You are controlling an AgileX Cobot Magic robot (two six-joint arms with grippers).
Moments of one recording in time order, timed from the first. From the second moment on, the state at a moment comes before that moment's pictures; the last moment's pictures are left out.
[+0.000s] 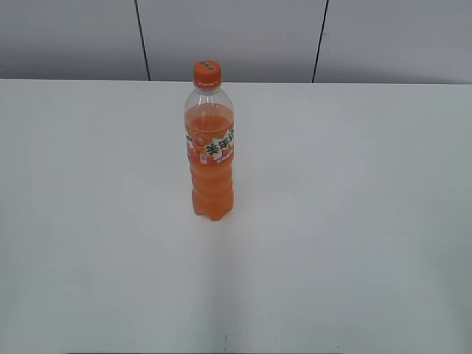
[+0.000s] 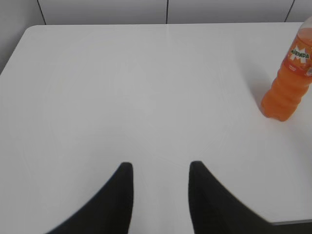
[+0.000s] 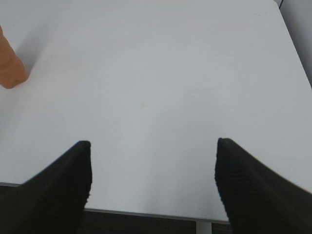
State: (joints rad) left arm -0.10 -0.01 -0.54 0.06 1.07 -0.08; right arm 0.08 -0.01 -0.51 0.08 1.09 -0.10
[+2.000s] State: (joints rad) left arm -0.10 0.01 -0.55 0.08 0.90 -0.08; right arm 0.08 -0.01 -0.51 0.08 1.09 -0.10
